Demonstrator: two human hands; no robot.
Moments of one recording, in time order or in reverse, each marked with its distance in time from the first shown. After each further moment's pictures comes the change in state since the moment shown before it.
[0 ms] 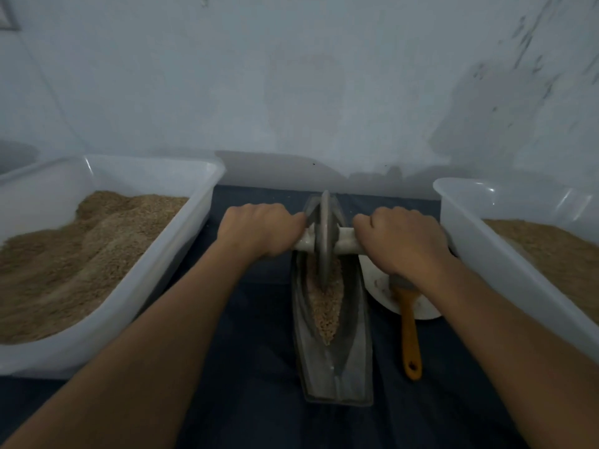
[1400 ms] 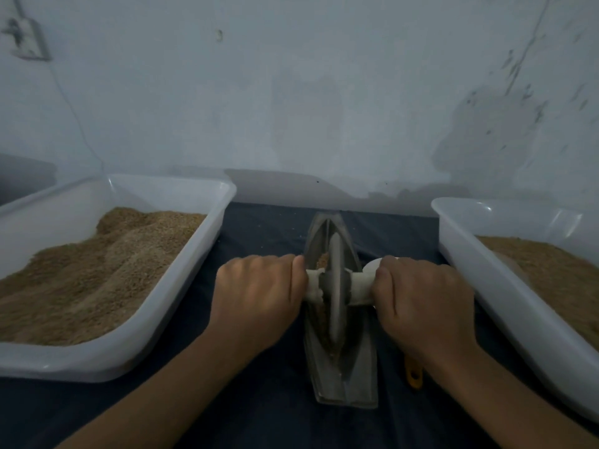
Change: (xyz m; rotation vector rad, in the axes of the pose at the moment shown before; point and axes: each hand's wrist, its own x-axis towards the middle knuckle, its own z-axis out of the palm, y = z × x) left_hand -0.097 0.006 0.032 0.068 0.788 0.188; right_hand -0.072 -0.027 -0.001 0.373 0.535 0.145
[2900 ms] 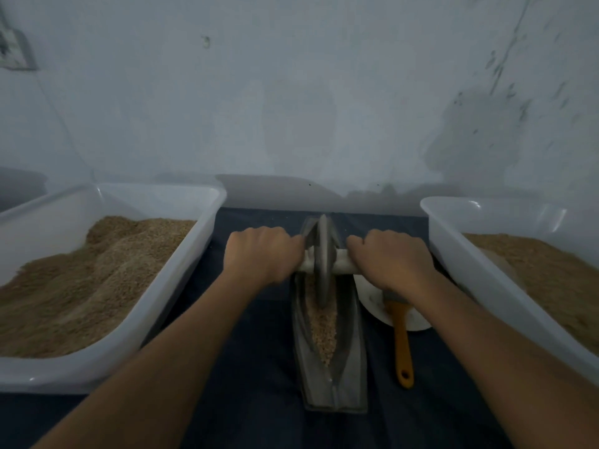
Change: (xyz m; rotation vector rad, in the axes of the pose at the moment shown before) left_hand 0.072 -0.018 0.040 0.054 -0.579 -0.089; right_hand 0.071 0.020 0.025 -0.241 -0.648 0.023
